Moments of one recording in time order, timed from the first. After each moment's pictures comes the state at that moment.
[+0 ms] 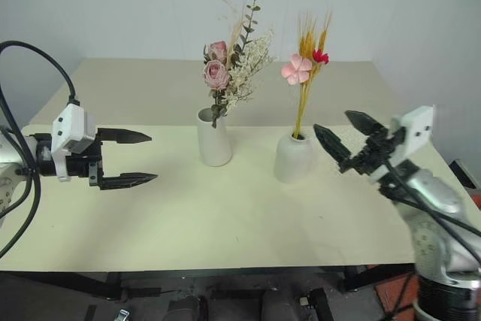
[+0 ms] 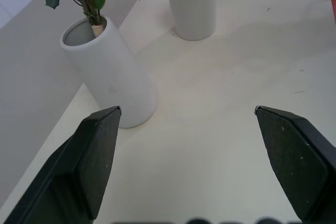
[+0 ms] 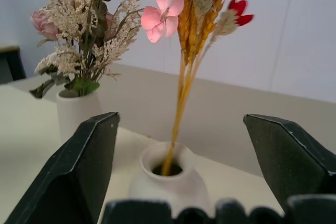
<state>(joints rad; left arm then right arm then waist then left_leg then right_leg) -0.43 1.02 0.18 -0.20 -0.51 0.45 -1.23 -0.19 -0.70 -0.42 -0.43 0.73 0.51 0.62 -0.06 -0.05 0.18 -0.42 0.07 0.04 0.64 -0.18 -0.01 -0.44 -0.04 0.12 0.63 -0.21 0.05</state>
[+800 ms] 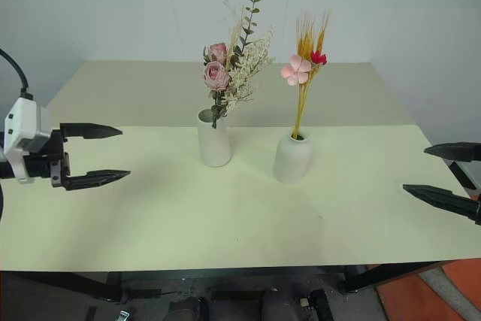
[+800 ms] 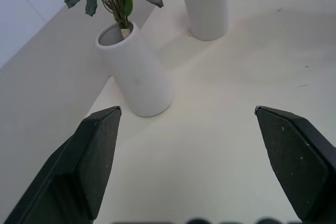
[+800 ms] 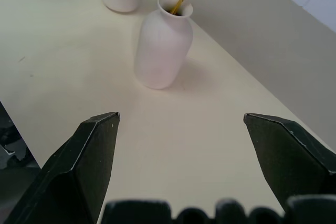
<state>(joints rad) -0.30 1.09 0.37 -0.20 -0.56 0.44 -1.29 0.12 -1.18 -0.84 -0.16 0.59 0.46 1.35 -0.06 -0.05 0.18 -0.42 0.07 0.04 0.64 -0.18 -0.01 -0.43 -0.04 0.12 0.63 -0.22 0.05</state>
